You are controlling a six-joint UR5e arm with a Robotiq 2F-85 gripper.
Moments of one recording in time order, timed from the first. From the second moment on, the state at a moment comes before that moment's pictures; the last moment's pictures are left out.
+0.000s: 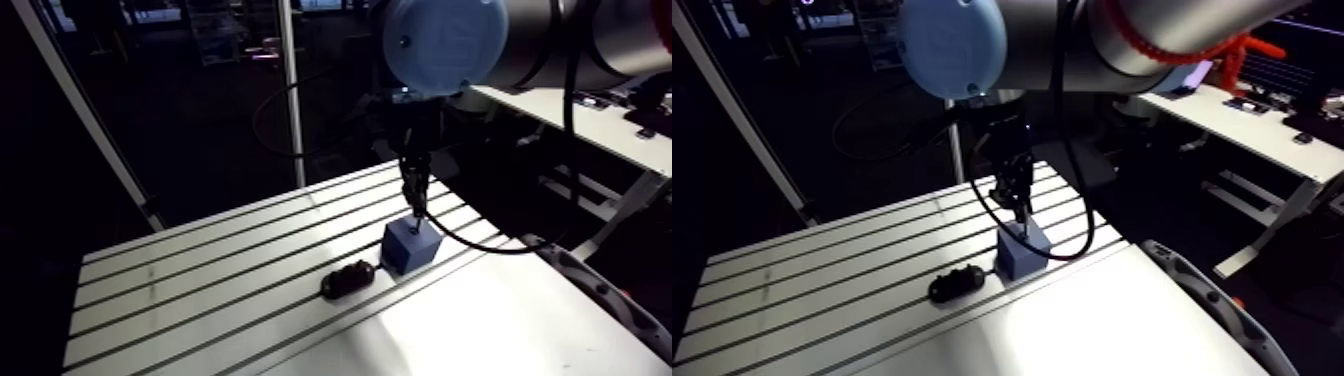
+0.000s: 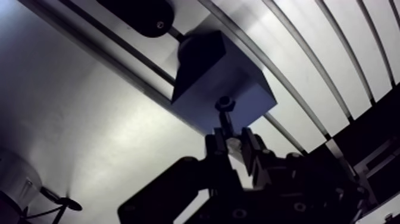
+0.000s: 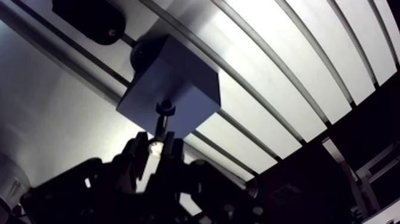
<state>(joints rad) -0.49 -1.33 1.86 -1.97 -1.82 -2.79</state>
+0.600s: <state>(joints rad) -0.49 -1.32 1.85 -1.98 -1.82 -2.79</state>
